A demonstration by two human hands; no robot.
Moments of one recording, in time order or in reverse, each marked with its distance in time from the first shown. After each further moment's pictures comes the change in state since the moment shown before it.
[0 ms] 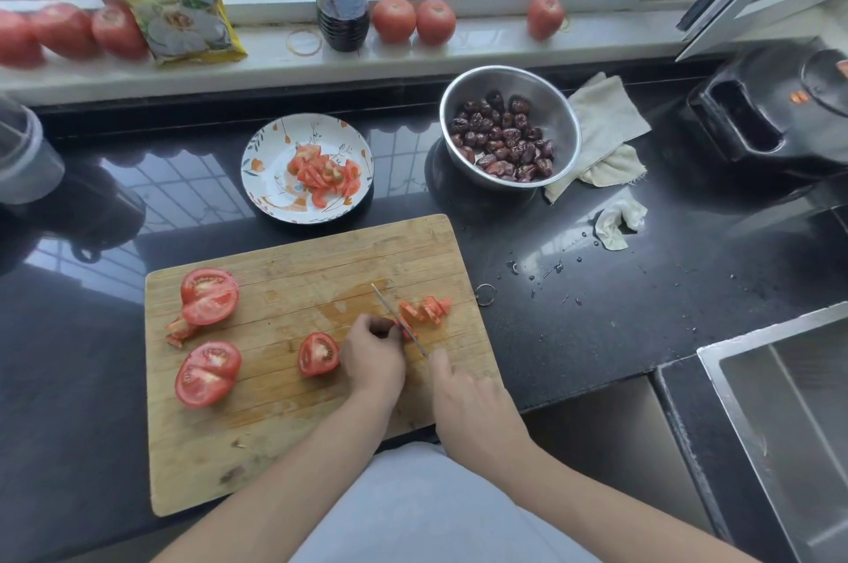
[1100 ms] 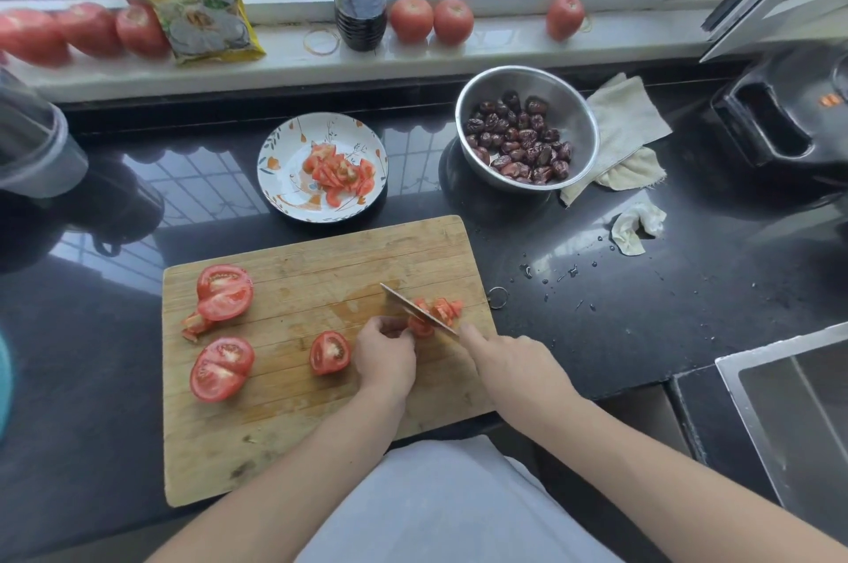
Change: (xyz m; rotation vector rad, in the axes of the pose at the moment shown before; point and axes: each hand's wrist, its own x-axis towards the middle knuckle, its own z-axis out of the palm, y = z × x) left_hand -0.006 0.009 -0.005 -0.187 -0.068 -0.162; right_hand 0.030 0.048 -0.028 -0.153 0.043 -0.153
